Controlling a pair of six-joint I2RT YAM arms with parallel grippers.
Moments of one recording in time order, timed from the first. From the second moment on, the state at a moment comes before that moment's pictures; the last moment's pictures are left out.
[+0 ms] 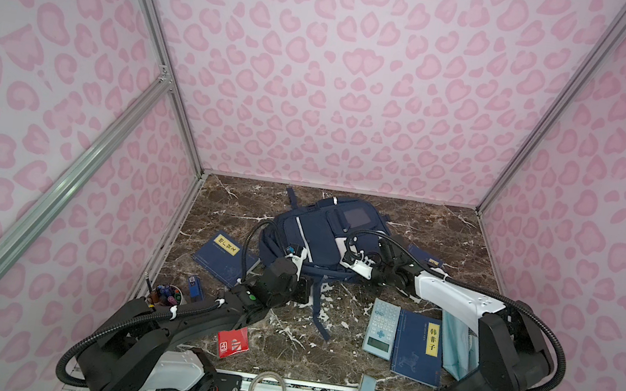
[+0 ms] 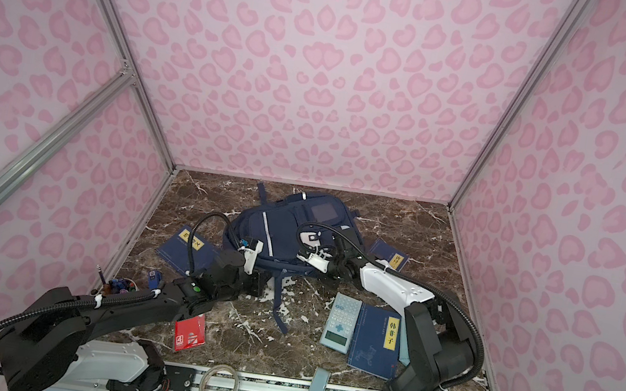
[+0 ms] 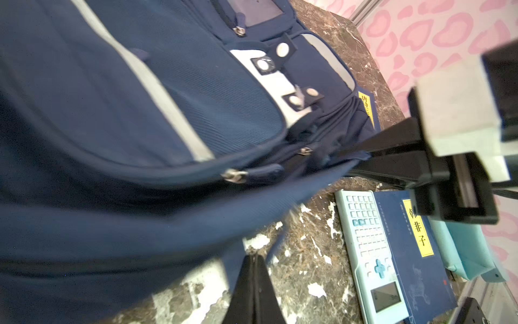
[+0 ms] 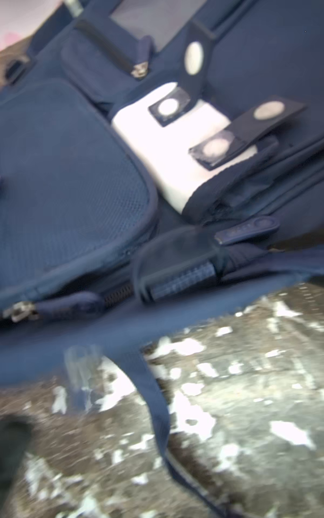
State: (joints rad) left arm -0.69 1.28 0.54 0.13 0.05 -0.58; right arm 0.47 1.61 0.98 -0.38 -0.30 -0.75
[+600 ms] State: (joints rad) left arm -0.83 1.46 0.56 0.16 0.02 -0.64; right arm 0.60 1.54 0.89 -0.29 -0.27 -0.74
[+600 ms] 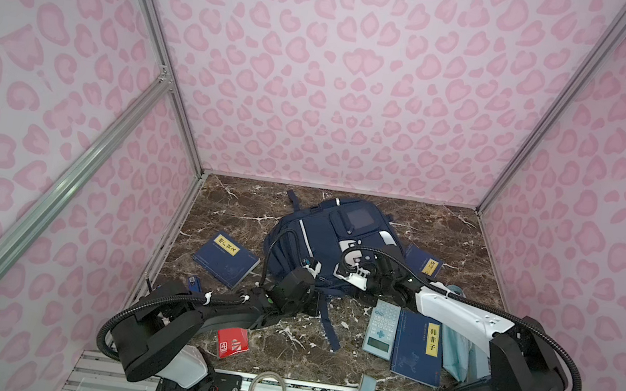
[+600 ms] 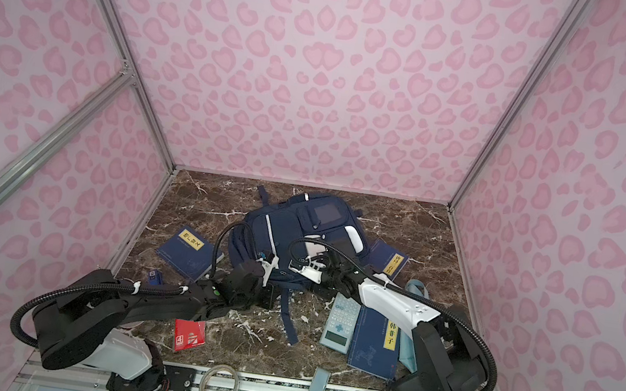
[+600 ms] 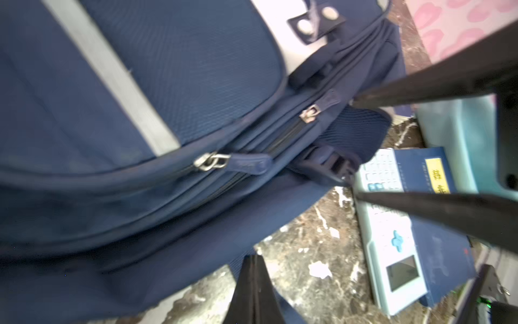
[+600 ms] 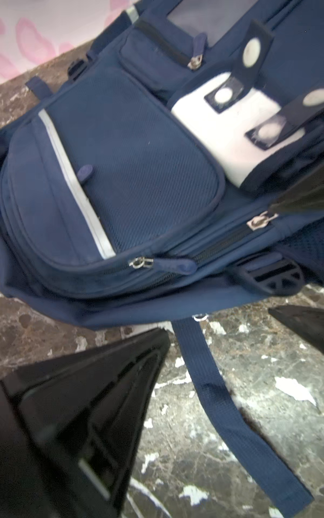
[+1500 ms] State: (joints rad) left arm -1.01 1.66 0.60 0.36 -0.41 -0.62; right arm 0.61 1.70 1.02 -0.38 -0.28 -0.80
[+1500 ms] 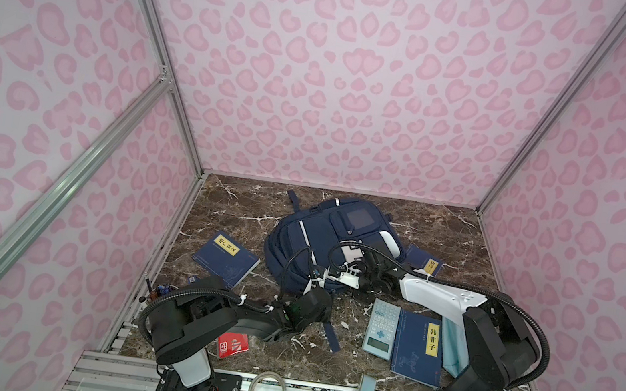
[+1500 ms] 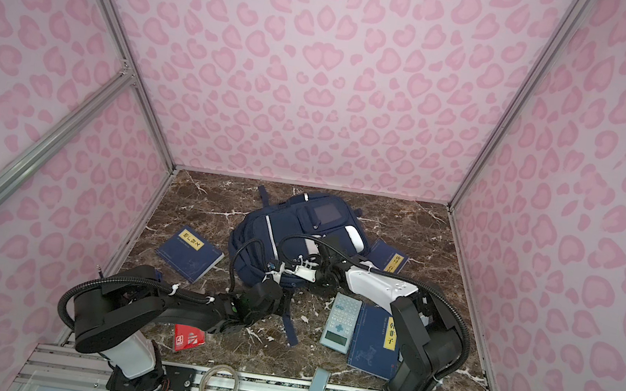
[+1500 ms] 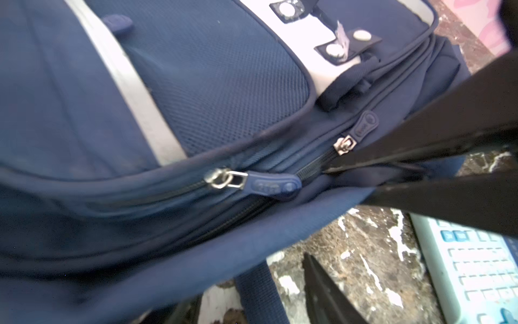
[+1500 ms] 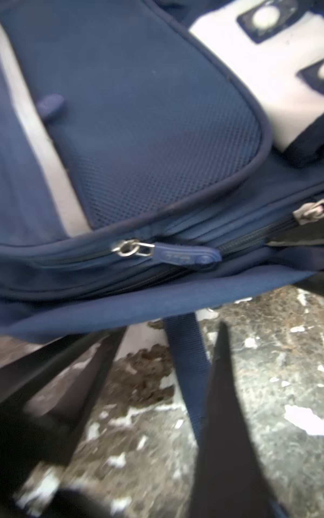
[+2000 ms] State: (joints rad) left arm -1.09 1.58 0.52 0.48 -0.48 -0.58; right arm 0.58 1.69 1.05 -0.43 -0.37 -0.76
